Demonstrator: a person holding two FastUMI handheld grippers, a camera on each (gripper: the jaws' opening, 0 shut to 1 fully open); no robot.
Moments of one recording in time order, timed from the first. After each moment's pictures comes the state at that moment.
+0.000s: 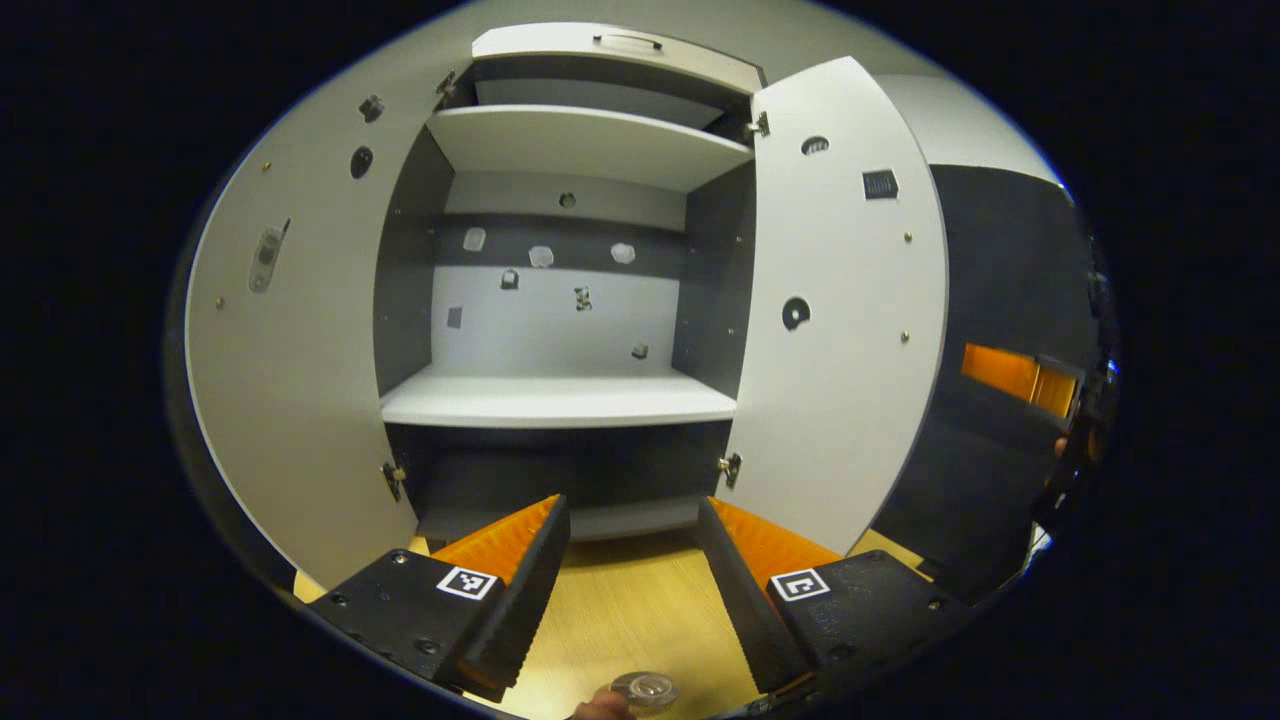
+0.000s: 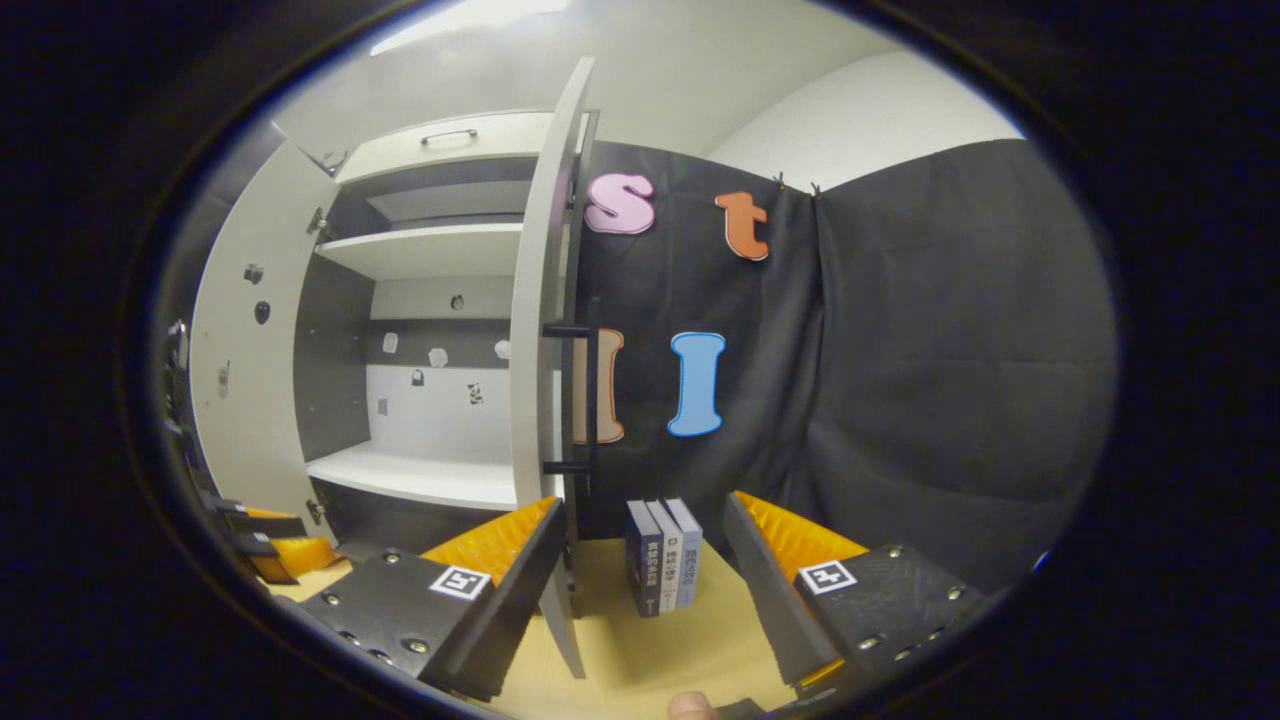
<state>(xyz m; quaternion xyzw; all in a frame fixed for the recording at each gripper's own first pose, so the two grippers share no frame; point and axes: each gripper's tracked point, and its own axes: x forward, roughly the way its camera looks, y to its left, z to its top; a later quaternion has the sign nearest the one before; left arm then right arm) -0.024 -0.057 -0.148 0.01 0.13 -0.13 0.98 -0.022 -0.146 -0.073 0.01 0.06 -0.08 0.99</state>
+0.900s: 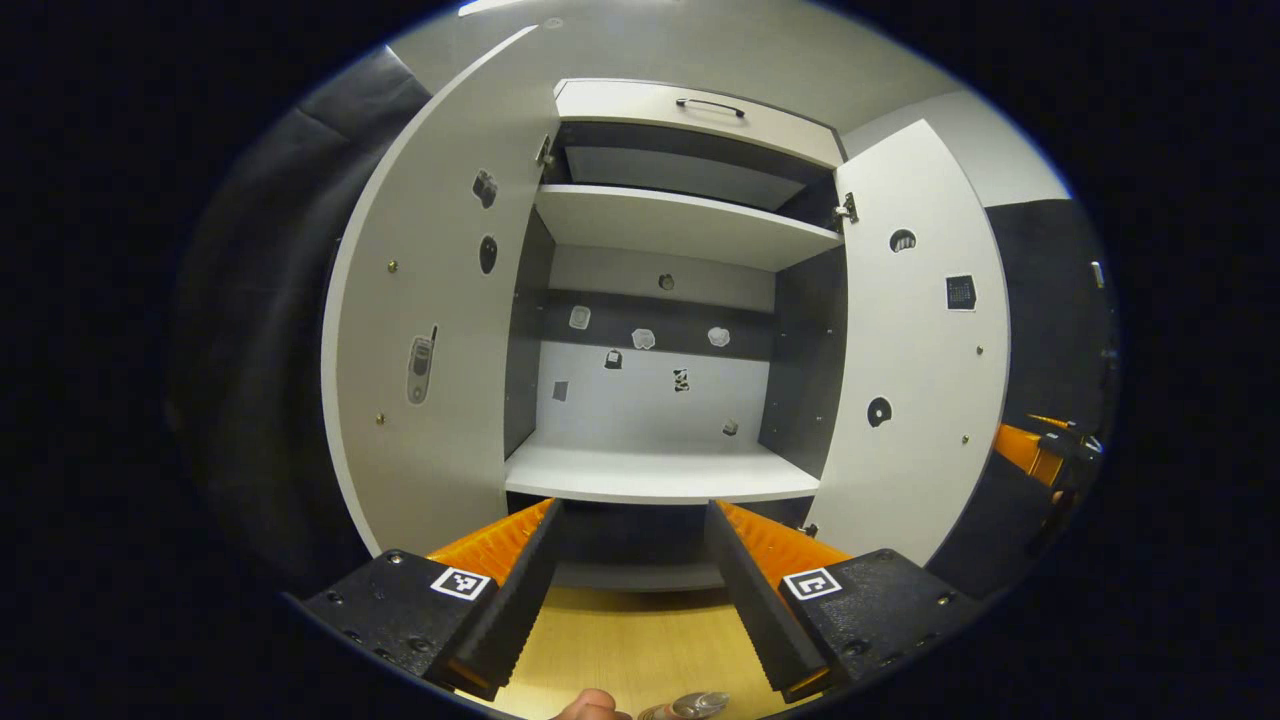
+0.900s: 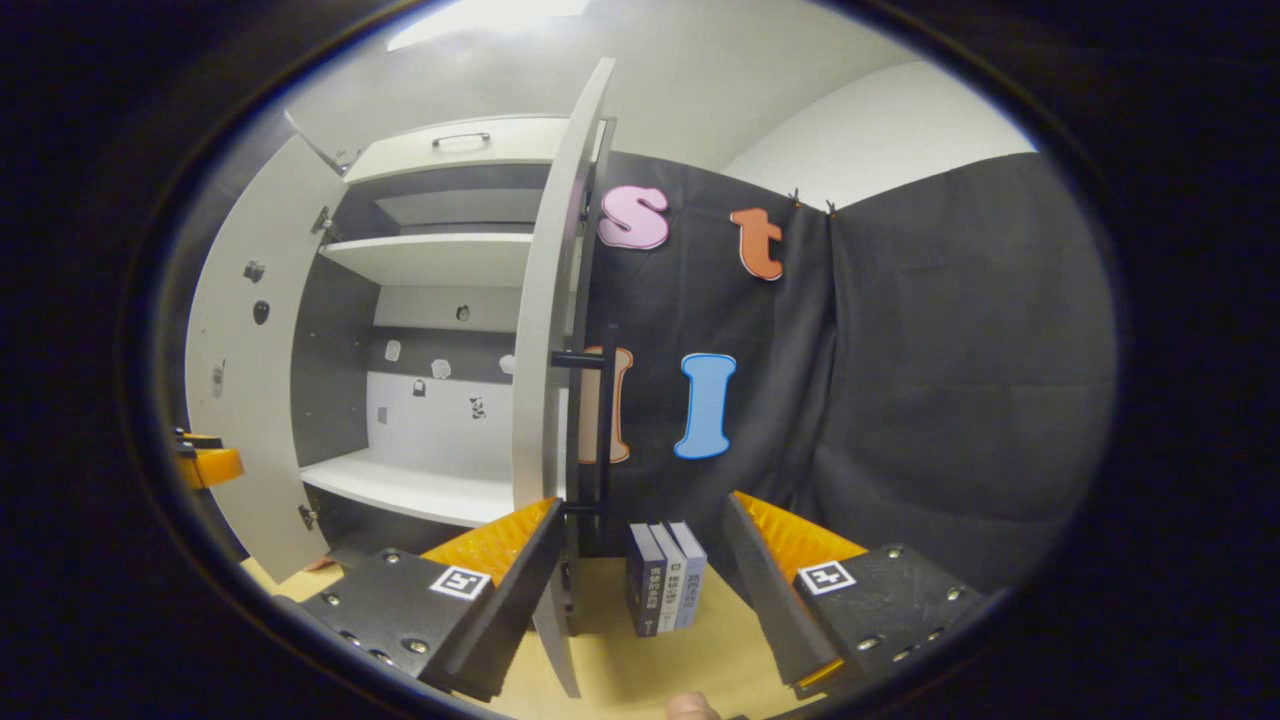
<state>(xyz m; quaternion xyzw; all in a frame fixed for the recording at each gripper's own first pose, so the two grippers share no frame) -0.030 0.023 -0.078 0.00 0.07 -0.02 1.00 0.005 -0.137 -0.061 0.00 0.04 -0.07 1.00</state>
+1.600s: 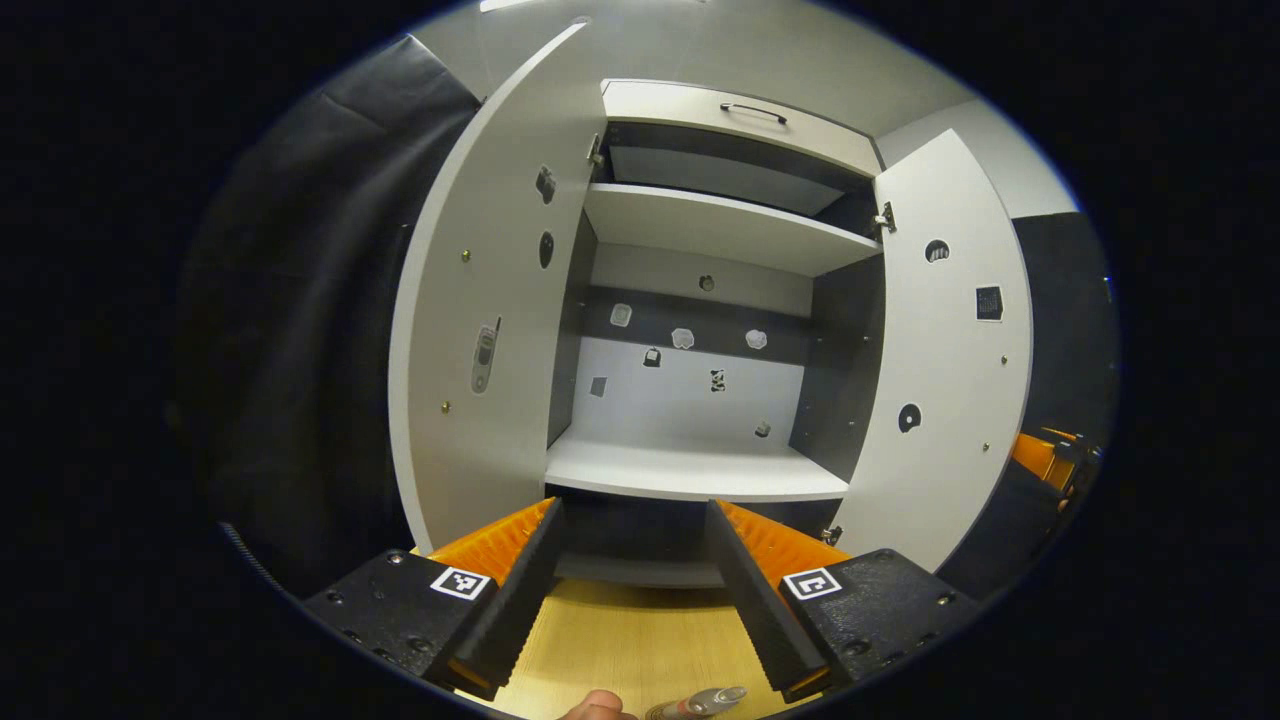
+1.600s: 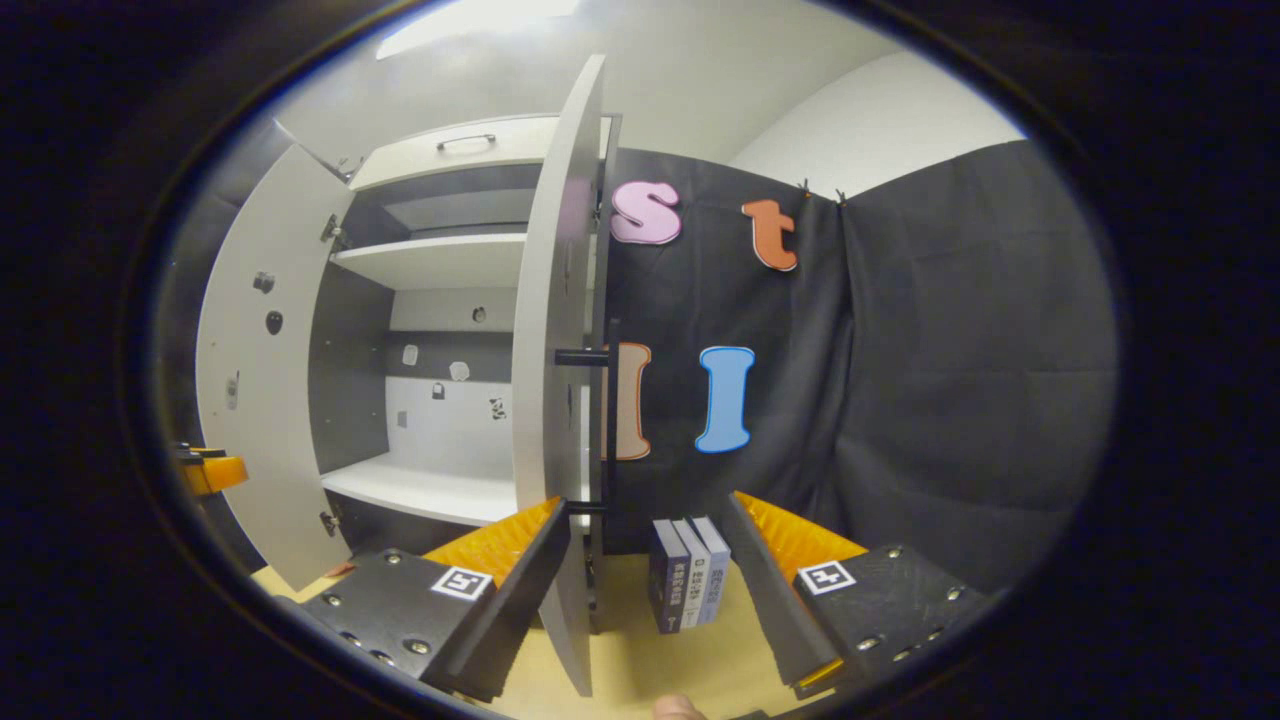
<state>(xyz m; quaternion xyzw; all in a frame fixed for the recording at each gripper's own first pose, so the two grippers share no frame) -0.043 0.057 -0.077 -0.02 0.06 0.02 1.00 0.007 -0.121 -0.062 0.01 0.05 -0.04 1.00</state>
